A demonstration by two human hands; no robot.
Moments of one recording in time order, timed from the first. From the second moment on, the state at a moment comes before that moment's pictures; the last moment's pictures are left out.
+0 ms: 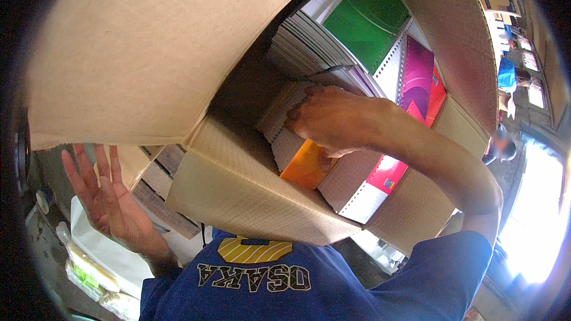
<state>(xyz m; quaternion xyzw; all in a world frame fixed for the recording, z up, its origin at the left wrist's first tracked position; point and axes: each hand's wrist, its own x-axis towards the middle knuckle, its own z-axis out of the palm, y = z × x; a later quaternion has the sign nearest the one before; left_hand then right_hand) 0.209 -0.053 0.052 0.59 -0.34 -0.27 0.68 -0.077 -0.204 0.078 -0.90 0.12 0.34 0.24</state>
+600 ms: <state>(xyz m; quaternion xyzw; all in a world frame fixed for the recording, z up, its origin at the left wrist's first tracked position) 0.207 -0.053 0.055 0.57 -0.36 -0.29 0.68 -0.051 -0.220 0.069 -0.84 0.06 0.47 0.25</state>
